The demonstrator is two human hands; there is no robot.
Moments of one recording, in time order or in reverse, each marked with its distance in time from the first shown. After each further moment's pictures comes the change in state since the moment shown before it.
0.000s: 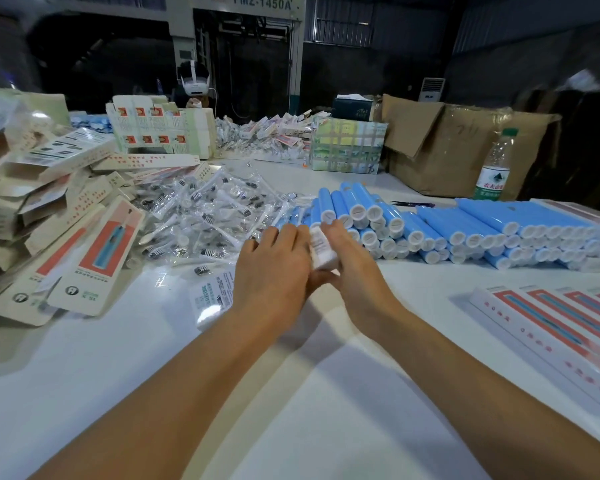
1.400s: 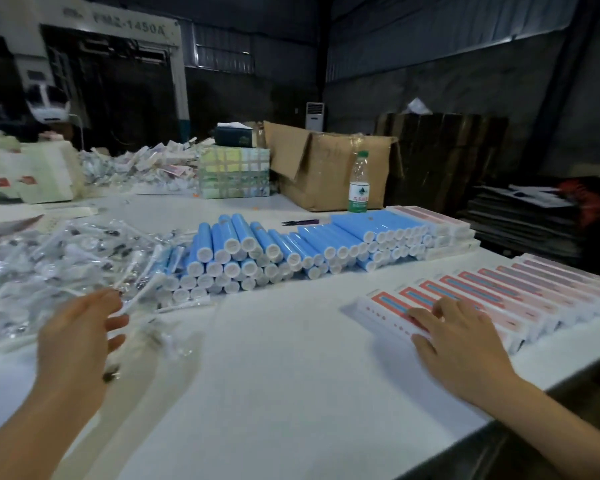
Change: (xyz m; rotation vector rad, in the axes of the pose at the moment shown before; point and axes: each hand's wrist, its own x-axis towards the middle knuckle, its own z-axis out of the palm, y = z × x) left_hand 0.006 -0.018 0.024 -1.579 0.105 -0.752; right_hand -0.136 -0.005 -0.233 -1.872 0.396 0.221
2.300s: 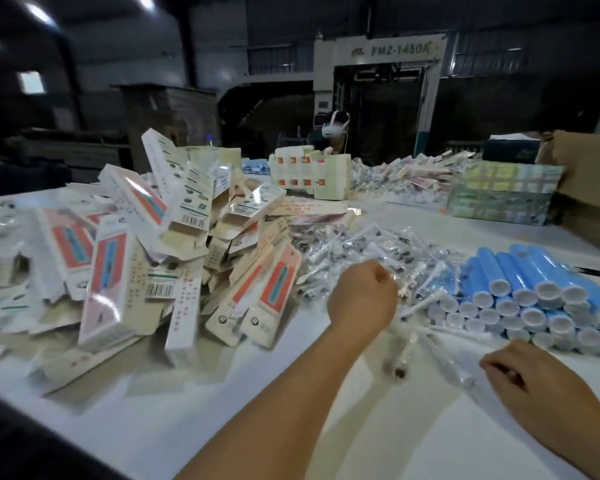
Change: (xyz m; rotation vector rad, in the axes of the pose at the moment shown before) left_hand 0.030 0.050 -0.046 0.807 0.074 0.106; right_hand 0.071 -0.251 -0.012 0.726 0.018 -0.501
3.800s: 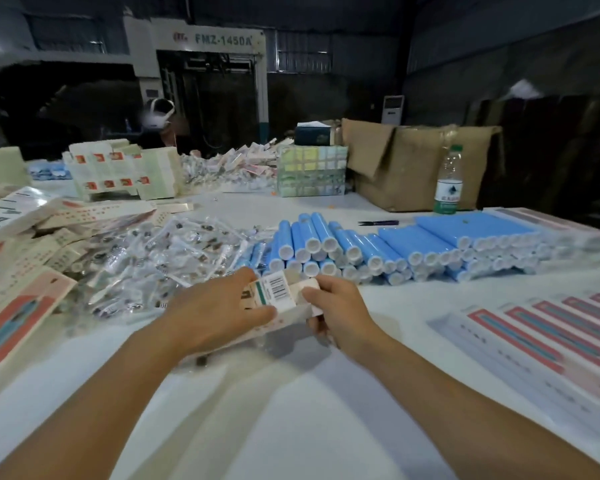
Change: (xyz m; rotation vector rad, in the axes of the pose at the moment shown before) left_hand -0.020 0.035 0.036 0.652 -0.490 0.388; right_hand 0.006 0.011 -0.026 1.120 -0.003 0.451
